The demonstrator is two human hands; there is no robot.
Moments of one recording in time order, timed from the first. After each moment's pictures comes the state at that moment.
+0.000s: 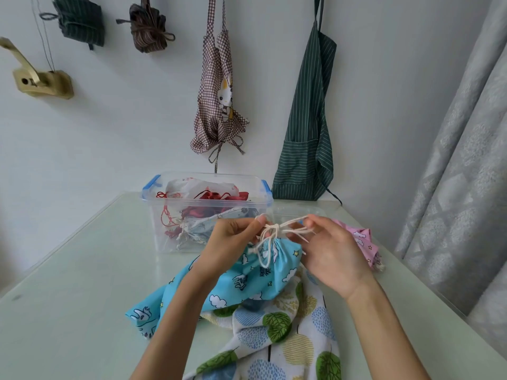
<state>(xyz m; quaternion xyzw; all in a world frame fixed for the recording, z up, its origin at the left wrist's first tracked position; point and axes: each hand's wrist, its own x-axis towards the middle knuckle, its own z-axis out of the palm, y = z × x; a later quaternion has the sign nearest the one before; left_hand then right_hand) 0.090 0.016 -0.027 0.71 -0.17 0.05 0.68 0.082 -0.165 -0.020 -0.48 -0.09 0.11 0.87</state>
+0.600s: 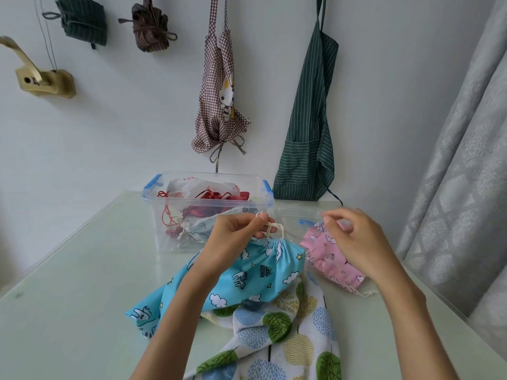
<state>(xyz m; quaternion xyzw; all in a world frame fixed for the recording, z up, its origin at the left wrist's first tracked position) 0.086 0.012 -0.019 0.70 -0.13 0.05 0.70 0.071 -0.194 0.000 -0.92 -0.01 -0.21 0.34</state>
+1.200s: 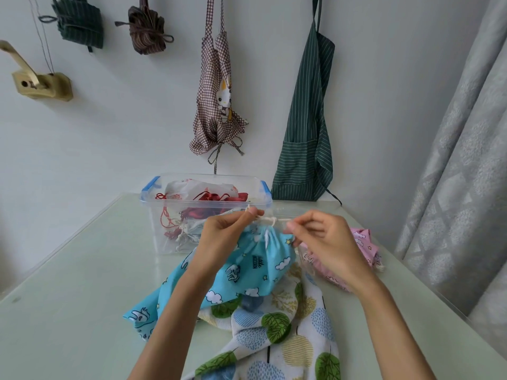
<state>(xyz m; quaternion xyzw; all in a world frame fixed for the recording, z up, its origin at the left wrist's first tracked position) 0.087 0.016 -0.021 0.68 -0.10 0.09 0.72 0.076 -0.165 -0.010 -0.82 -0.15 -0.14 0.54</state>
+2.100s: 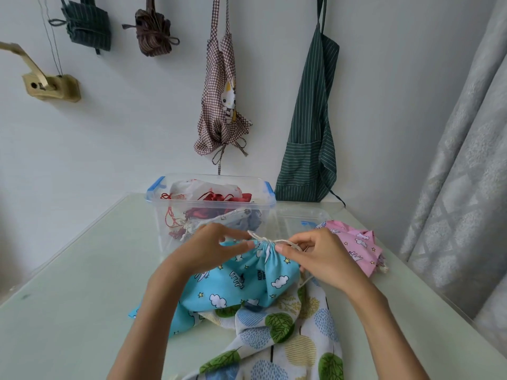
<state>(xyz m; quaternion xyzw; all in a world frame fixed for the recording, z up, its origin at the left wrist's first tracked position) 0.091 0.058 -0.017 0.92 -0.18 0.01 0.34 0.075 -0.159 -0.020 -0.89 -0.13 -0.09 0.43</state>
